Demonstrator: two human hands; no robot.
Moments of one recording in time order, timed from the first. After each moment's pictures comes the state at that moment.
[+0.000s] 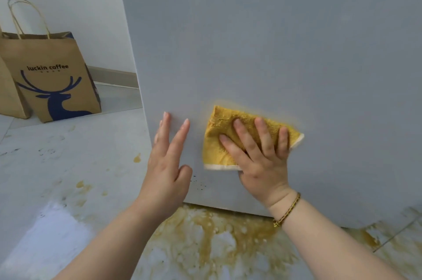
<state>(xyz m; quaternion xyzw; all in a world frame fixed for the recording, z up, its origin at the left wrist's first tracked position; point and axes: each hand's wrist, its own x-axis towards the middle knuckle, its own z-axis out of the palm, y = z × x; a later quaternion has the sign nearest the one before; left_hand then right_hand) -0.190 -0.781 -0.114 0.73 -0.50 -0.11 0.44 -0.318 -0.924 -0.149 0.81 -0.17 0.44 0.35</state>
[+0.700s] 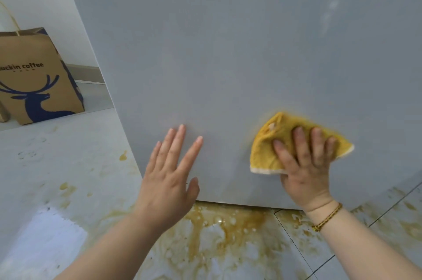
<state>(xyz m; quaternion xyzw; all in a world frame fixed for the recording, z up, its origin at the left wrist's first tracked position) -0.207 -0.795 -0.158 0.73 -0.63 0.10 0.25 -0.418 -0.962 -0.176 0.80 -0.23 0.43 0.35</state>
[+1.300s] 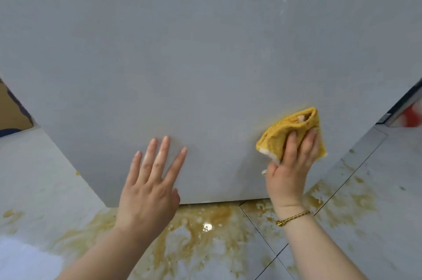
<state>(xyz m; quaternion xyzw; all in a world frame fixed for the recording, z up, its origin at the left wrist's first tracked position) -0.257 -0.825 -0.180 0.68 -0.66 0.24 0.19 -0.469 -0.963 -0.189 0.70 -0.45 0.53 0.15</state>
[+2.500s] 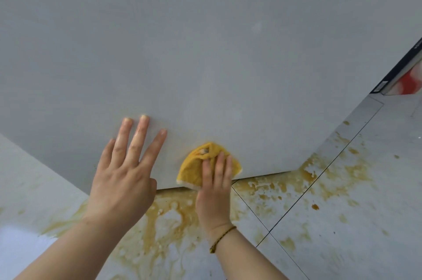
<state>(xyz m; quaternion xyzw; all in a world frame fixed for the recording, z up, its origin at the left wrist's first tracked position) -0.261 -0.834 -0.179 0.68 -0.69 0.20 0.16 -0.400 -0.897 -0.306 0.77 -0.48 0.42 0.05</state>
